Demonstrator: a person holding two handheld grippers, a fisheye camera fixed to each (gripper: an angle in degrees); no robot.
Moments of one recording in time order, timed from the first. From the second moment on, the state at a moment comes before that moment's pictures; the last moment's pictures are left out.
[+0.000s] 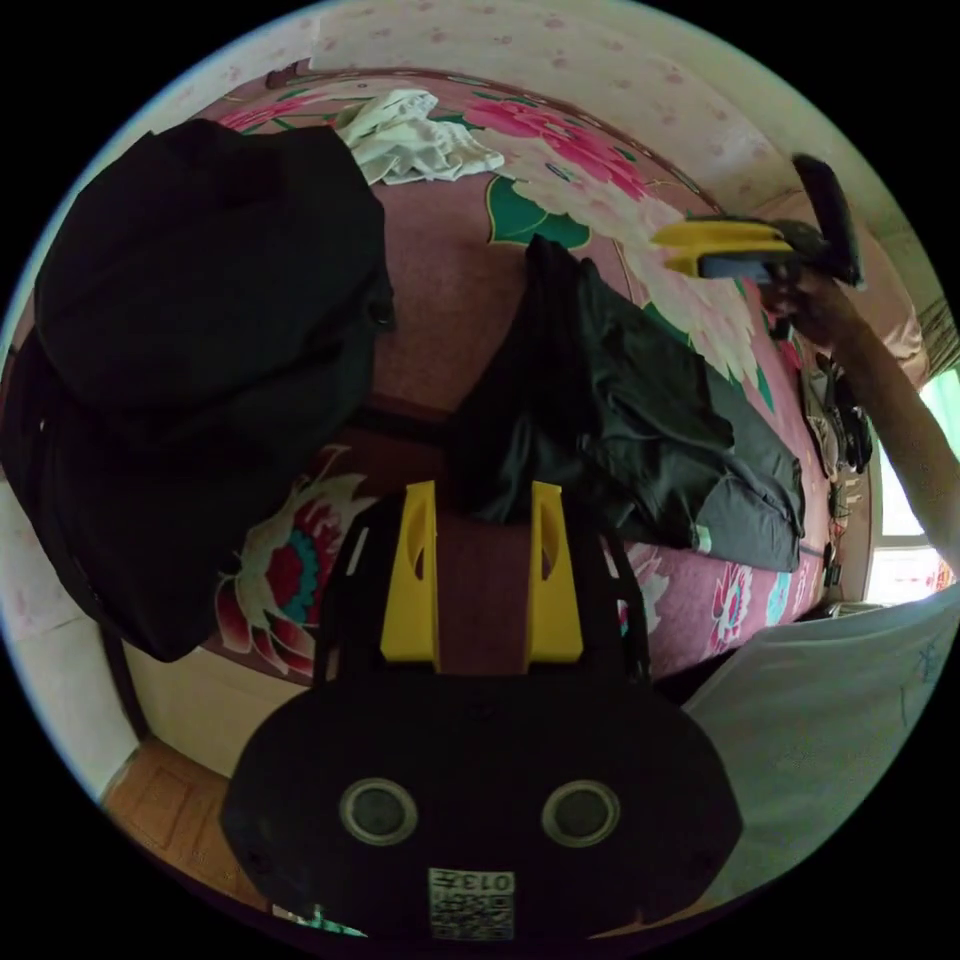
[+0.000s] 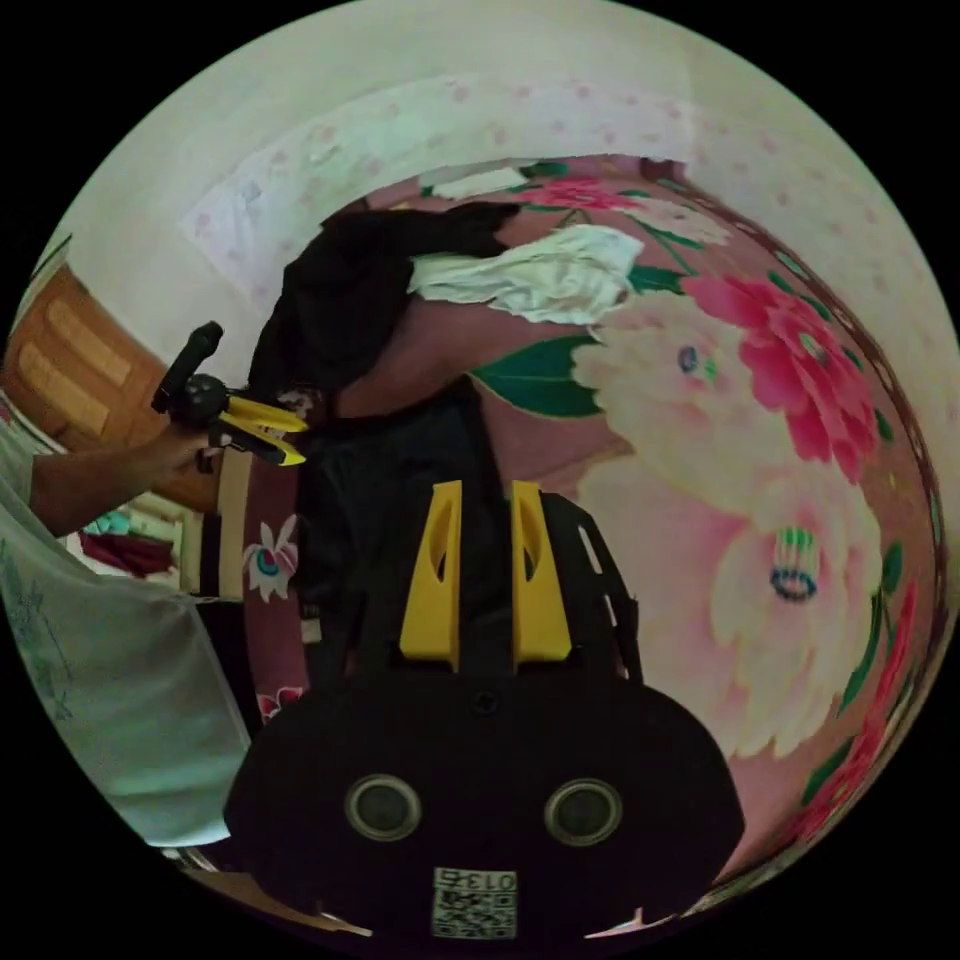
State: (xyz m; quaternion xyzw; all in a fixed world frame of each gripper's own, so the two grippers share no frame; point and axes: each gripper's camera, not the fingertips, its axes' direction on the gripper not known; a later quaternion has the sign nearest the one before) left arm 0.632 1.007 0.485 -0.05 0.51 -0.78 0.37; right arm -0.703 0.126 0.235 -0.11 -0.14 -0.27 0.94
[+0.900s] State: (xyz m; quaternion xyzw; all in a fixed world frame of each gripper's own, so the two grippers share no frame) left arm 0.615 0.966 0.395 0.08 0.42 -0.84 0.33; right arm -0.792 0.086 0.199 -0.08 -0.07 -0.46 0.88
